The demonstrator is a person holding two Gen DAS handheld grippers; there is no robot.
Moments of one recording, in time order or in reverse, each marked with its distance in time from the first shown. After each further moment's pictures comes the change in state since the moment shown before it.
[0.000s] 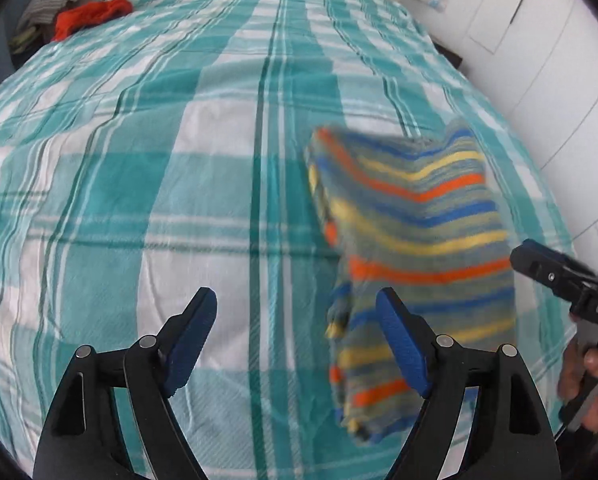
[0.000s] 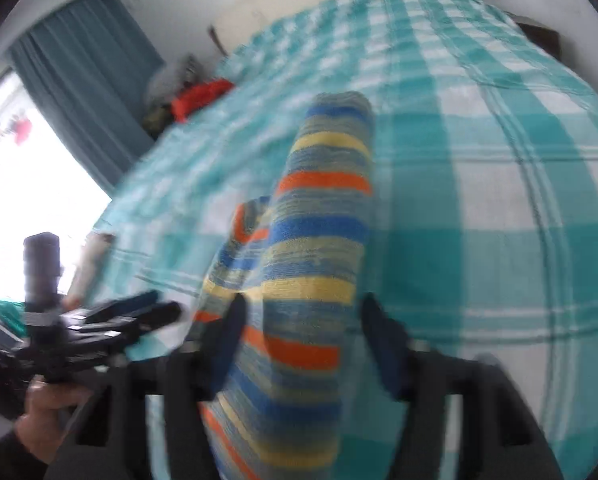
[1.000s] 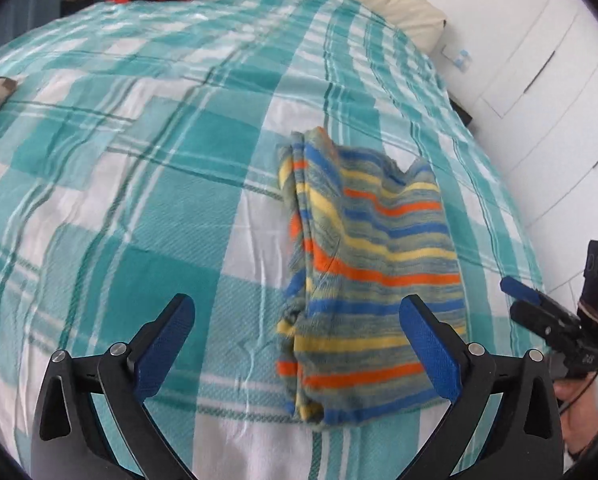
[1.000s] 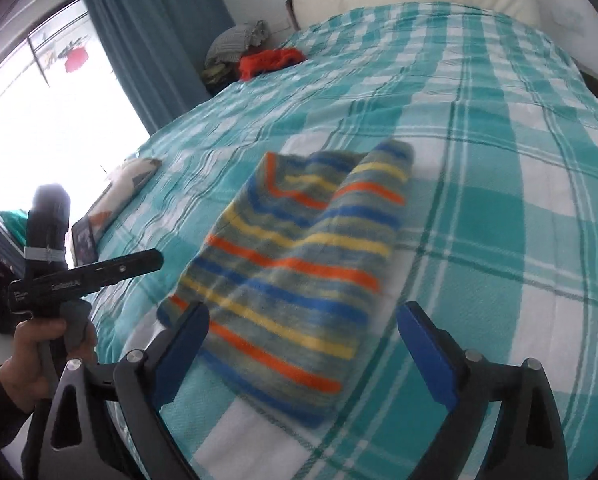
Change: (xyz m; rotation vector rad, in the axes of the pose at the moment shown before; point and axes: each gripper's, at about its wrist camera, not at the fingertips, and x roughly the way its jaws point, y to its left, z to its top) left arm -0.033 0.077 -0.034 -0.220 -0.054 -0.127; right arm -0.025 0.055 -0.053 -0.209 -0.009 0.175
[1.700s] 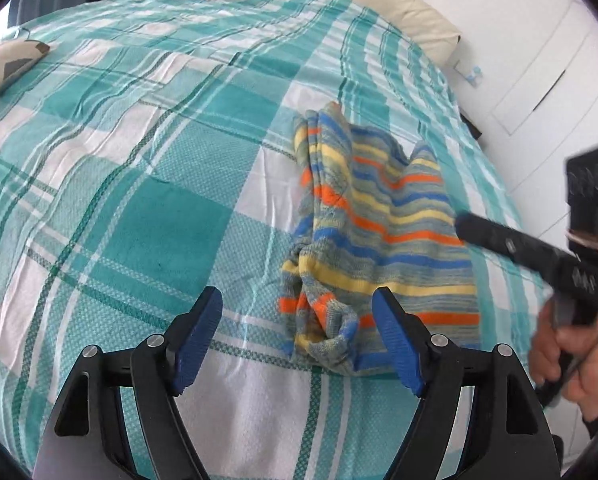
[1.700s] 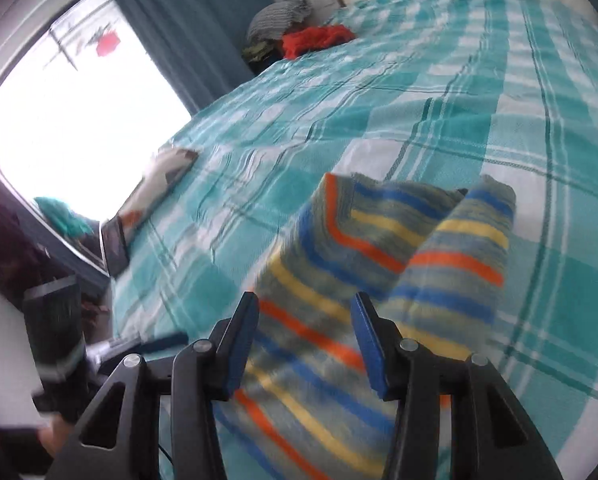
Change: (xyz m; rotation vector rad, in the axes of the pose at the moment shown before) left arm -0.021 -0.005 -0.059 -0.085 -0.079 0.065; right arm 0.056 0.046 0.052 -0.130 0.114 0.171
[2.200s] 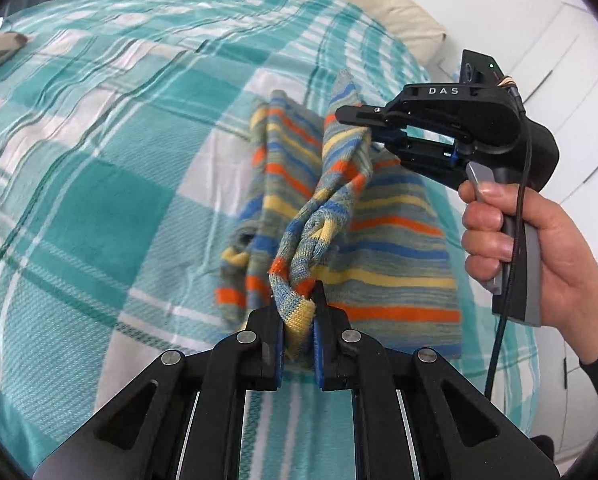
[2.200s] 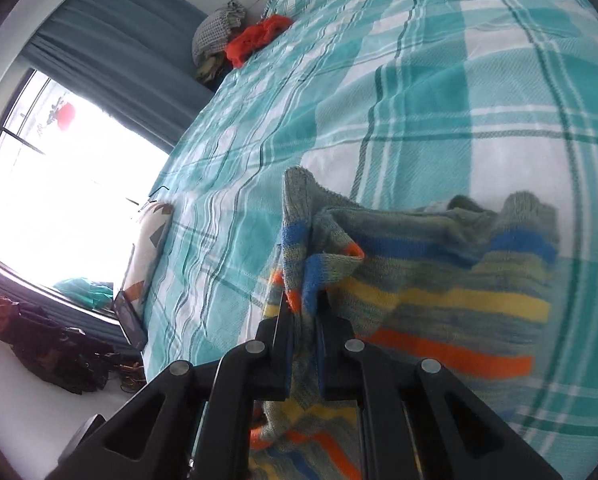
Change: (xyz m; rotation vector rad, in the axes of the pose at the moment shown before) left arm 0.008 -0.025 -0.010 -0.022 0.001 -0.096; right arm 0.072 -0.069 0.067 0.388 0.034 0.129
